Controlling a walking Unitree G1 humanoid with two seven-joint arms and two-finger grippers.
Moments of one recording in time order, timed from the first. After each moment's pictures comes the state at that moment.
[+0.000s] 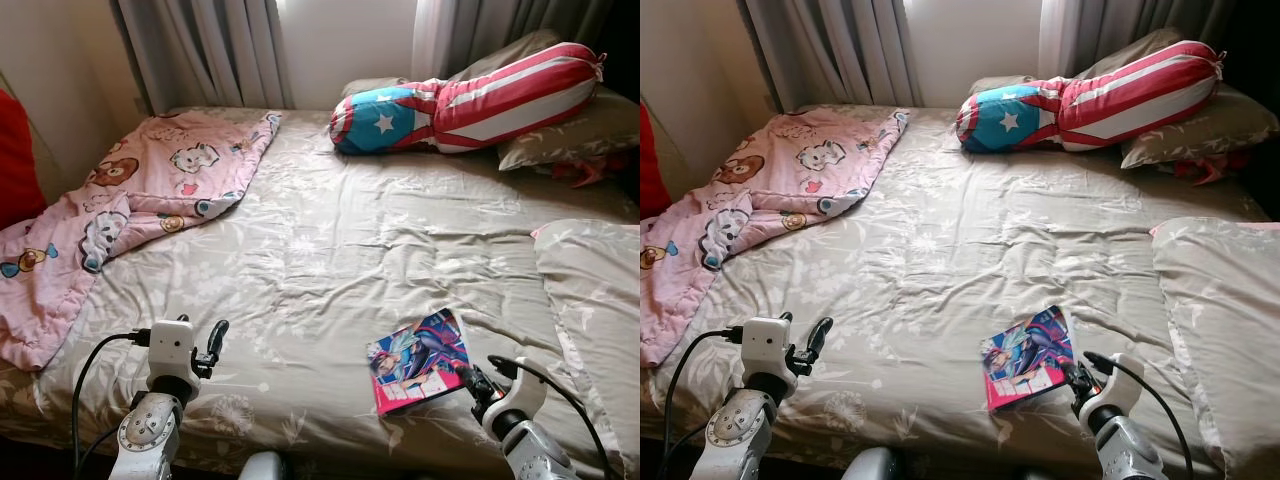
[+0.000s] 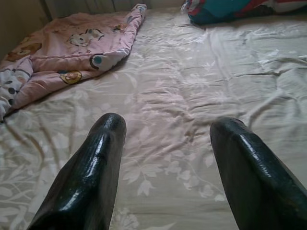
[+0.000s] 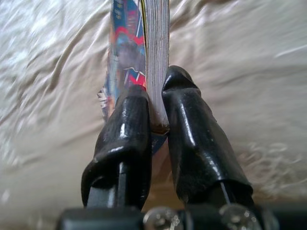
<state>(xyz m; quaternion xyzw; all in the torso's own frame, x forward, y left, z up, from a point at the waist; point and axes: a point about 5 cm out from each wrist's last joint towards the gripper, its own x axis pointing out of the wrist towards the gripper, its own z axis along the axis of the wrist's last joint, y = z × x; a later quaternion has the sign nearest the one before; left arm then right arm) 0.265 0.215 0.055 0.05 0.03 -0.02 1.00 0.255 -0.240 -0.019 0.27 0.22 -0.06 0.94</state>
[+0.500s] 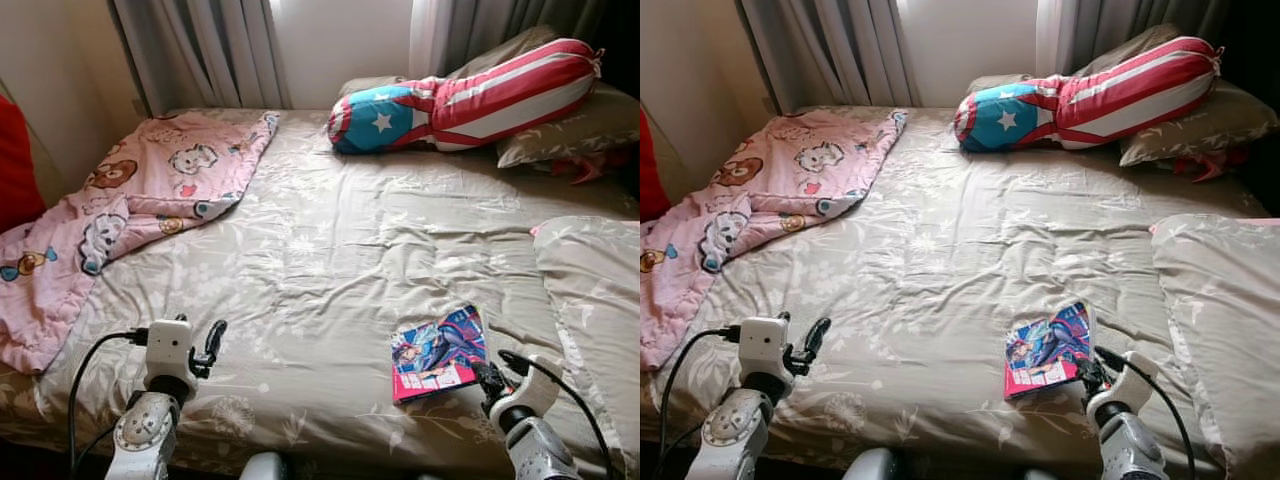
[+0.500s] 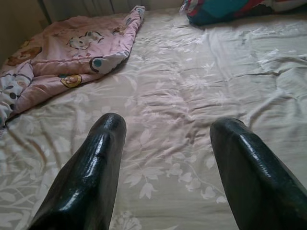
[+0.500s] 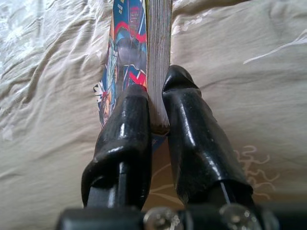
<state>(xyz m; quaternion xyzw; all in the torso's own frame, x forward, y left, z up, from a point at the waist) 0.264 0.216 0.058 0.06 0.03 -0.02 1.00 0.253 -0.241 -0.022 0.24 0.22 -0.08 0.94</state>
